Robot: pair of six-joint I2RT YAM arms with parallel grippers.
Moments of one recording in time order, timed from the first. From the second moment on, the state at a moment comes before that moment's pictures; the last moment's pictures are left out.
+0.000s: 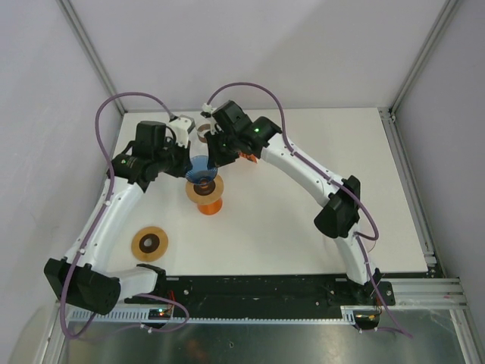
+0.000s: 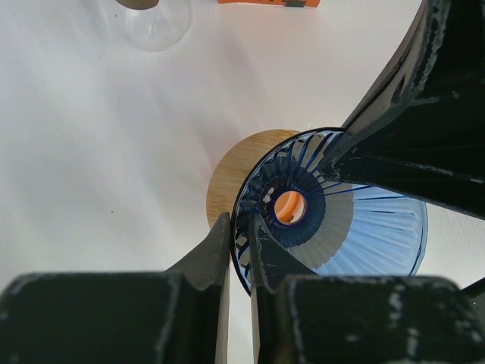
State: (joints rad) left arm -0.26 1.21 1.27 -0.78 0.18 0.09; right arm 0.86 2.16 2.33 -0.94 -0.20 0.39
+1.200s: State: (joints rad) left arm -0.25 1.22 1.20 -0.70 0.19 0.11; right arm 0.83 2.18 2.30 -0.90 -0.25 0.40
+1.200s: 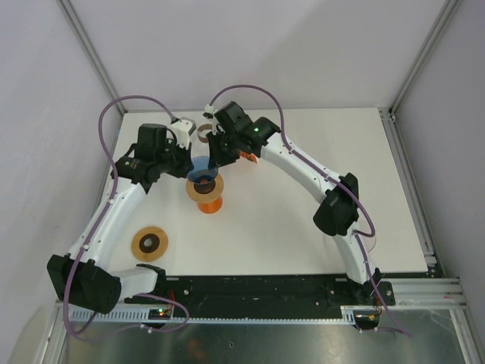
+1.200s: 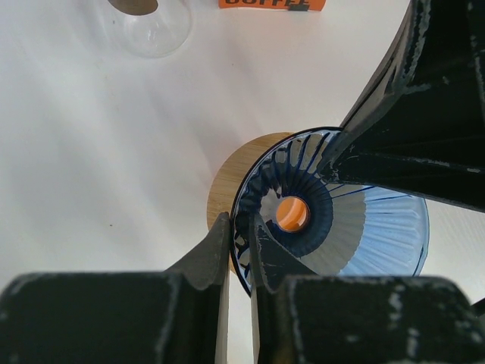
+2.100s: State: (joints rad) left arm -0.18 1.24 1.17 -0.66 0.30 0.15; right arm 0.84 2.18 2.25 -0.84 -0.23 0.44
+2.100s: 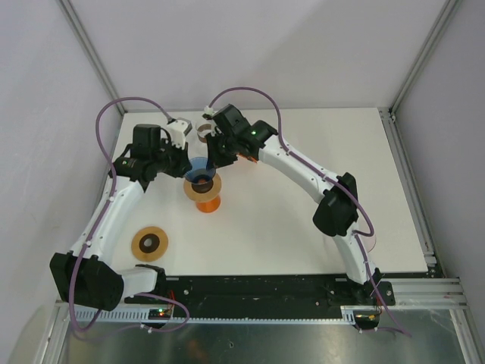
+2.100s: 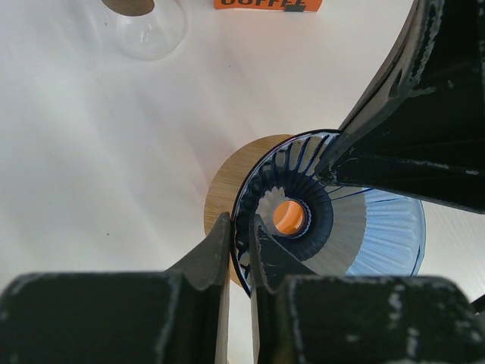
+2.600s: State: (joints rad) left arm -0.17 1.25 1.18 -0.74 0.30 0.16; right arm 0.85 2.18 2.26 -0.83 -0.22 0.43
